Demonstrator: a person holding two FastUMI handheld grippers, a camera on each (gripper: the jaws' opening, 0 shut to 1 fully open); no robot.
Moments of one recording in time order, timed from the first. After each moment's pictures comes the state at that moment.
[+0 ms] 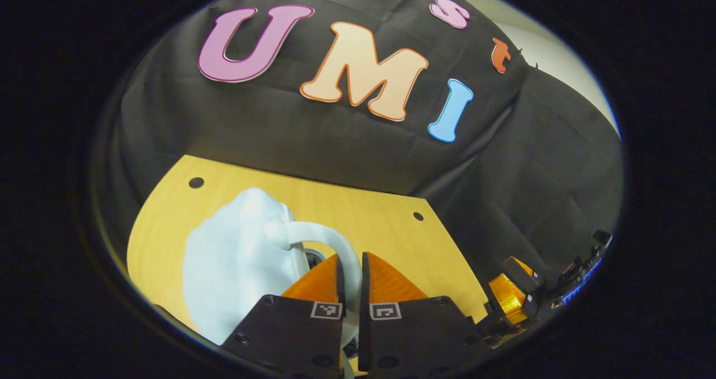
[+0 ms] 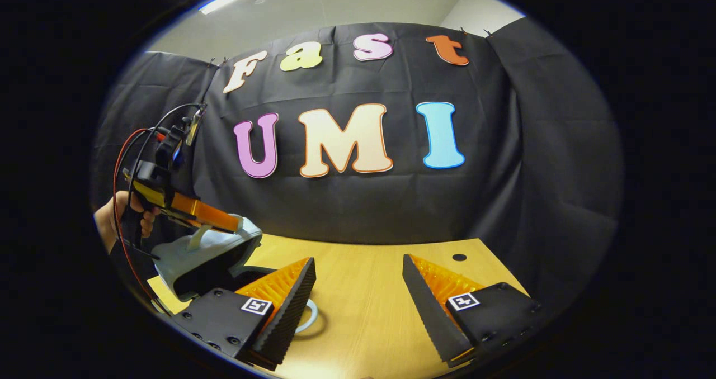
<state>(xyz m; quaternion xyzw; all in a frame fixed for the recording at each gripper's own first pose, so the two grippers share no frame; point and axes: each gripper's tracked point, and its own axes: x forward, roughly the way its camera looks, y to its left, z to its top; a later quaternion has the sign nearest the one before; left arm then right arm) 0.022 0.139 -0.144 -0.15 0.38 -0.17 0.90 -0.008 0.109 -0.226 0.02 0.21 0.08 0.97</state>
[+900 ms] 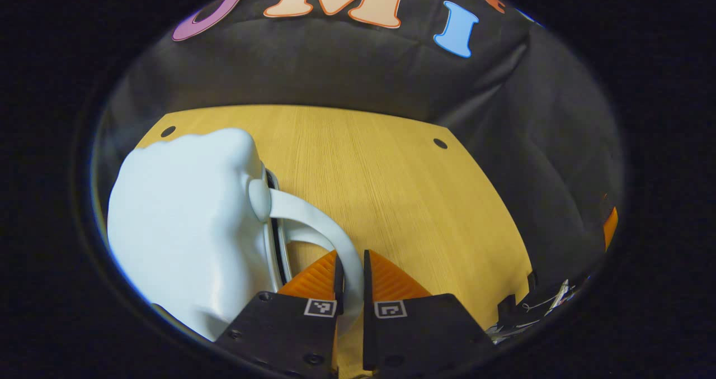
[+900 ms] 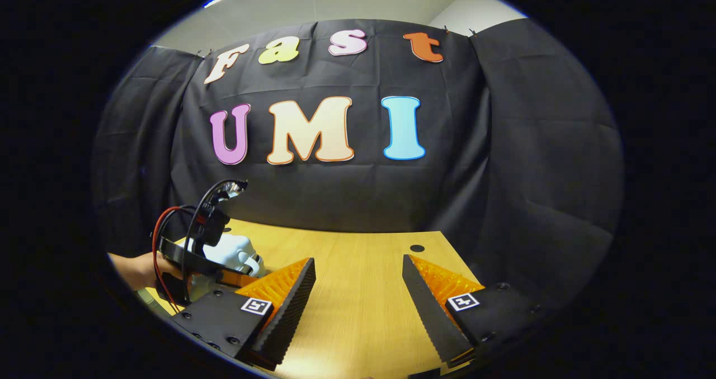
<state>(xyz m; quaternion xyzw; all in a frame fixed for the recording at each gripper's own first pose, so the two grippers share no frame) -0.029 0.052 -0.317 -0.07 0.50 -0.13 0.86 -0.032 0.014 -0.230 -0.01 0.23 0.03 0.97</state>
